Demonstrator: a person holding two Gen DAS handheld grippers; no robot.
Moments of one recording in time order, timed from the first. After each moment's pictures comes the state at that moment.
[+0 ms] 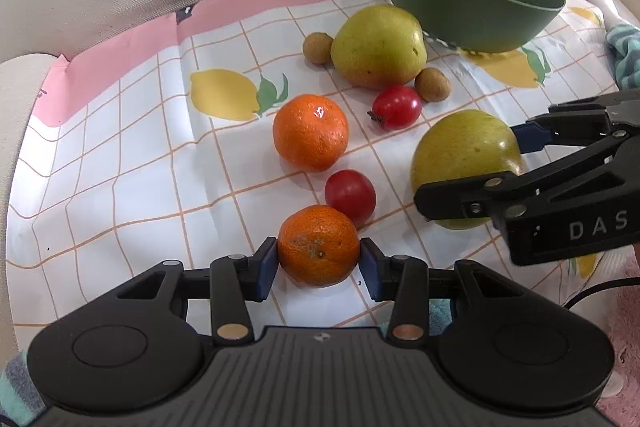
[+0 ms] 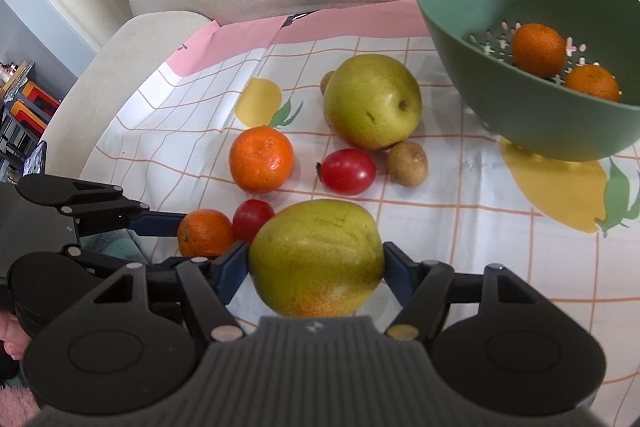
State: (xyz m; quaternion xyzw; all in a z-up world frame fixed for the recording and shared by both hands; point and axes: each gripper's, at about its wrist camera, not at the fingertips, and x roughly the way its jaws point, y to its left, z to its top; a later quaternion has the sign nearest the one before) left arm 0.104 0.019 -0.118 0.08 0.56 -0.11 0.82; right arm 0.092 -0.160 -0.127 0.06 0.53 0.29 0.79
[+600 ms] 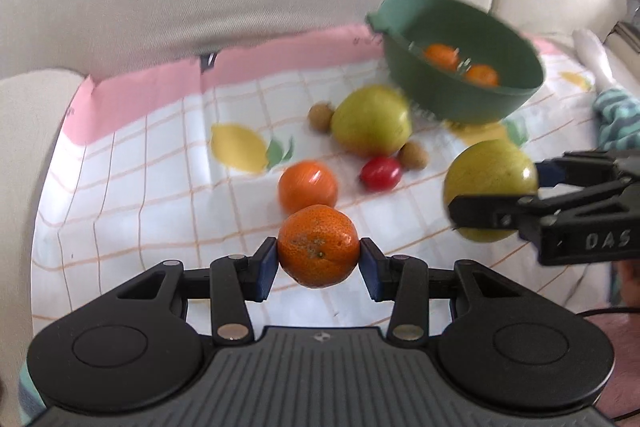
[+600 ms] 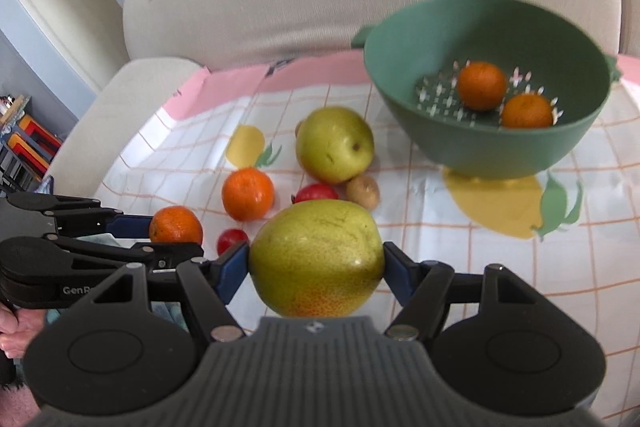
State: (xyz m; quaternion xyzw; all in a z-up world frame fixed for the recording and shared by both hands) left arm 0.100 0.017 -0.066 0.03 0.51 -0.10 0.86; right arm 0.082 -0.204 -0.090 0.08 0.48 0.28 0.83
